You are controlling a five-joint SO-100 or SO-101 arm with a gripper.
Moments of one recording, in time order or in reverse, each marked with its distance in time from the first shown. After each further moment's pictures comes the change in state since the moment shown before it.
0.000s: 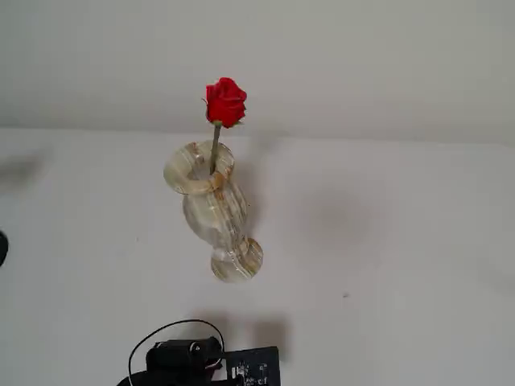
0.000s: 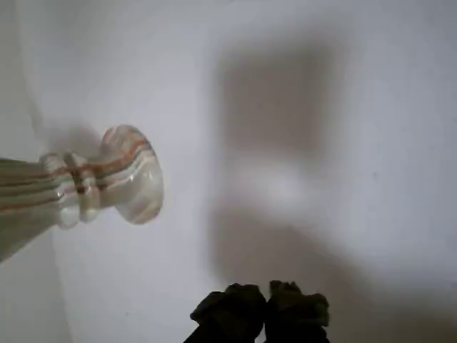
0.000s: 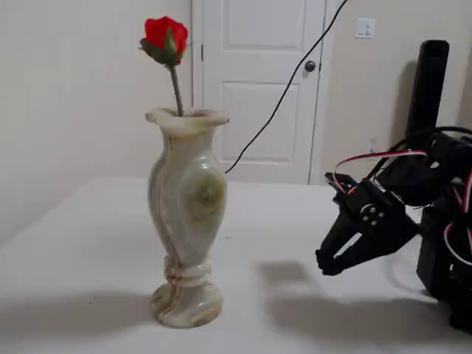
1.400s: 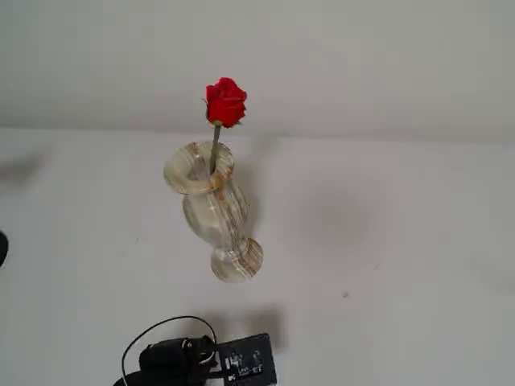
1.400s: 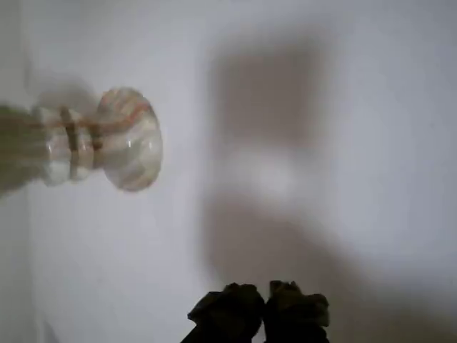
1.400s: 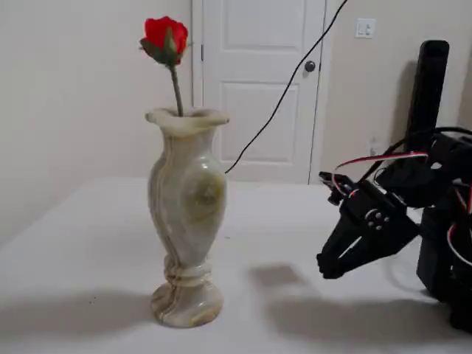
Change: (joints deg) arm -6.9 0.0 0.6 0.0 -8.6
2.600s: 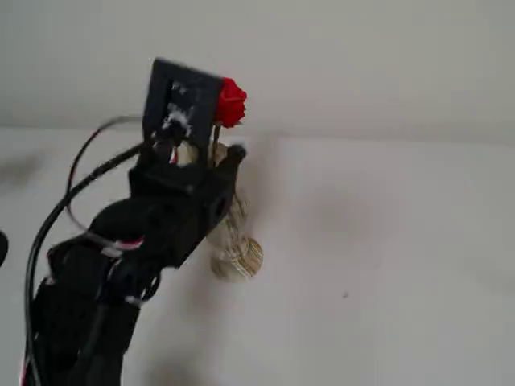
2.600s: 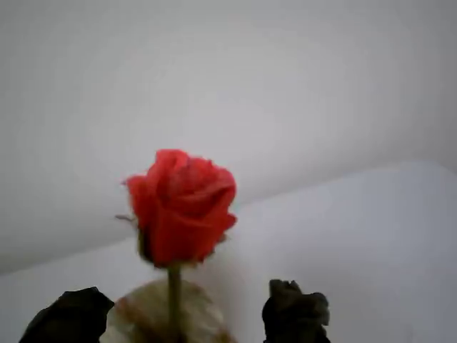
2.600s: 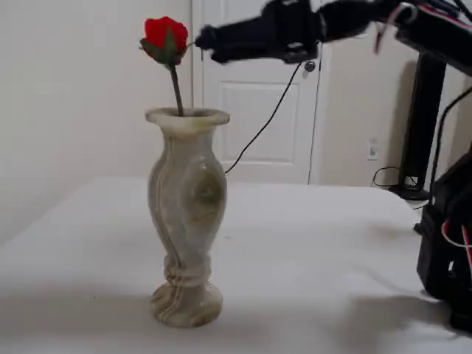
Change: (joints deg) arm 13.2 -68.8 -78.0 -26.4 -59.6
